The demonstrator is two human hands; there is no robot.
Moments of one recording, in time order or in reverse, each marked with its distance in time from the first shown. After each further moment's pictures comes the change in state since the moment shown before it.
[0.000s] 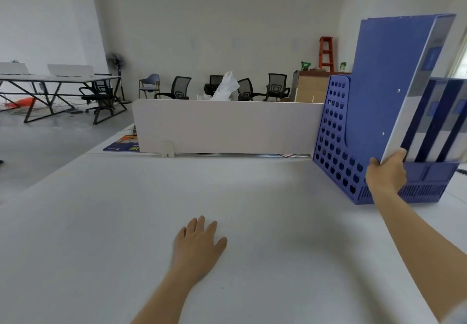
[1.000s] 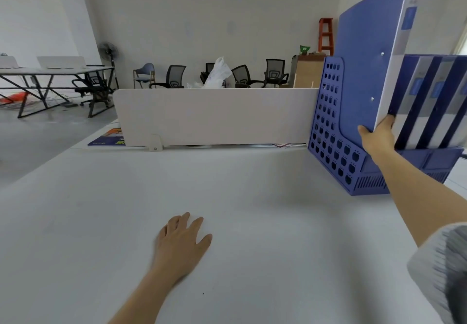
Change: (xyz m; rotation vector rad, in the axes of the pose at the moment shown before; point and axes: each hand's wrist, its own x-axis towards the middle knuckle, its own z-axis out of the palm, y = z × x) left_hand 0.011 0.004 0.001 -0.009 -0.021 -0.054; right_hand 0.074 0.002 0.028 0.067 -0.206 -0.015
